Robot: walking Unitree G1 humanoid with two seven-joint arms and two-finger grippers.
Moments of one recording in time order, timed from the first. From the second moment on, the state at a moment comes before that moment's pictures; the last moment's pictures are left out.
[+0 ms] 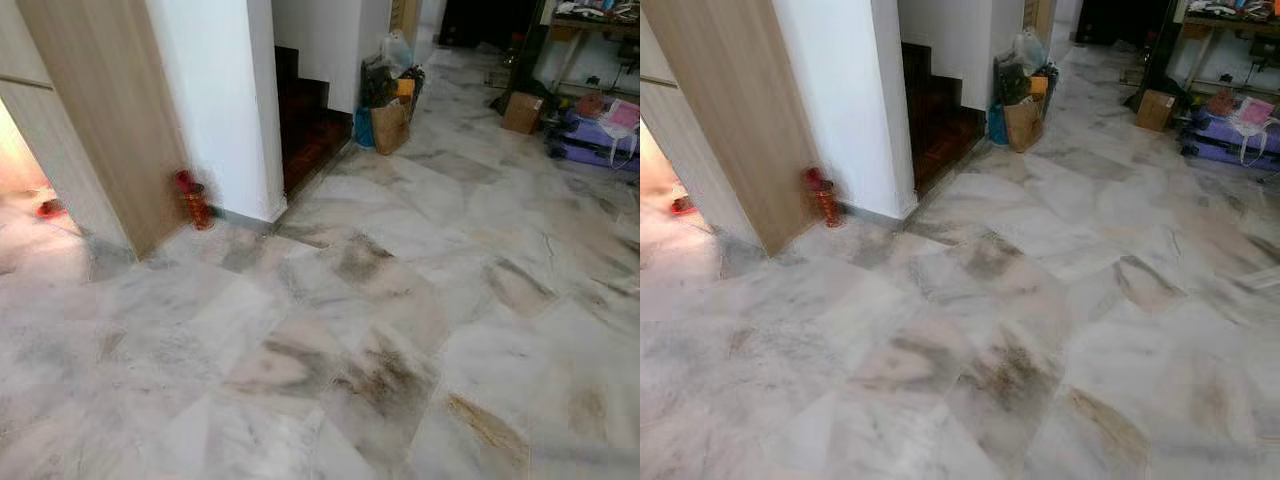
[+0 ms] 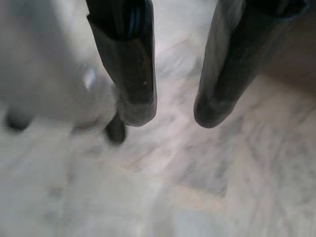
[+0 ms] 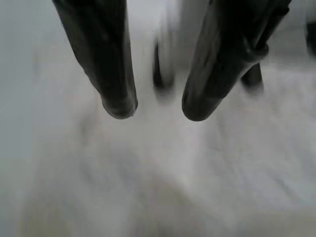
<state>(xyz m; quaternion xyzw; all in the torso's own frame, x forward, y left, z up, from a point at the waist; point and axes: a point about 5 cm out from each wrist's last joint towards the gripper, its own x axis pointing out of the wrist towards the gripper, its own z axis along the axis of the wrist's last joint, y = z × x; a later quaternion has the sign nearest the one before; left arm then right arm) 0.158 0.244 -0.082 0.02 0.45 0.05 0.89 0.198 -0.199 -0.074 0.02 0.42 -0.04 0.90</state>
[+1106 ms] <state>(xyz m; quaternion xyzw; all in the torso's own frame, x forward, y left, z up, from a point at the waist) 0.157 0.229 -0.084 0.05 0.45 0.00 0.89 0.204 -0.210 -0.052 0.00 0.27 -0.02 0.96</state>
